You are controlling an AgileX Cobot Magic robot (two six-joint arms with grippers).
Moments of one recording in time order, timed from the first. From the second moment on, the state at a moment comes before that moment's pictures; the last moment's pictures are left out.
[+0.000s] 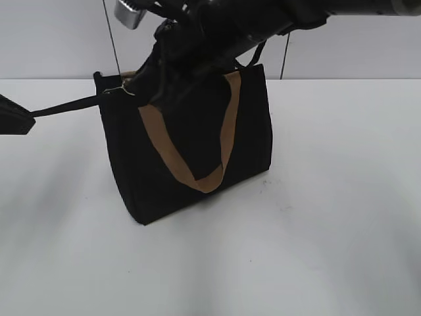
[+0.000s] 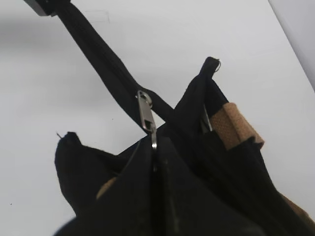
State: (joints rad) left arm -0.05 1.24 -0.83 -0.63 0.72 1.32; right arm 0.57 1.92 -1.50 0.87 0.59 -1.40
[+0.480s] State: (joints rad) left arm -0.05 1.24 -0.83 -0.63 0.72 1.32; right arm 0.49 1.90 -1.50 0.89 0.62 -1.06
